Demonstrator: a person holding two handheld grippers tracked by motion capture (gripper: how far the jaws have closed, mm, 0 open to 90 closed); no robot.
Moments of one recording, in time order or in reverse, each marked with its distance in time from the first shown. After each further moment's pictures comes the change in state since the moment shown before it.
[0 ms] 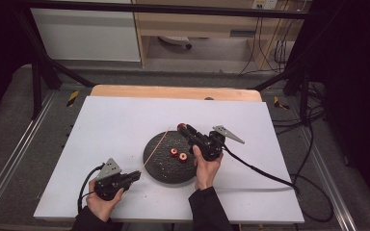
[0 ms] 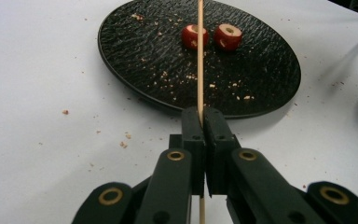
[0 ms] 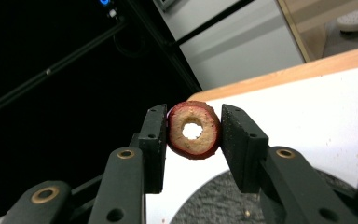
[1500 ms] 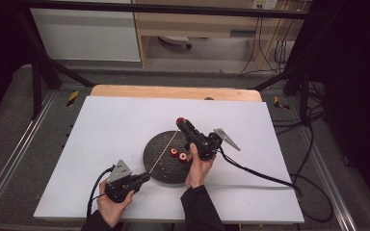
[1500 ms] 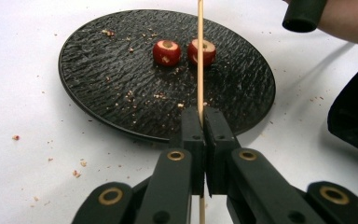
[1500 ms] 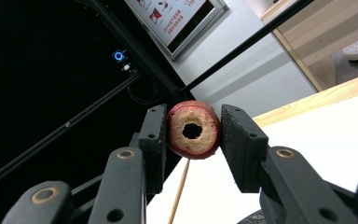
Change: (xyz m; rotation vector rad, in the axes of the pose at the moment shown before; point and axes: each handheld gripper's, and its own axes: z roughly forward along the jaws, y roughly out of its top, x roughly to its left) left arm -0.023 0.005 0.015 -0.042 -0.014 0.002; right arm -0.004 -0.017 0.013 -0.204 0.046 0.101
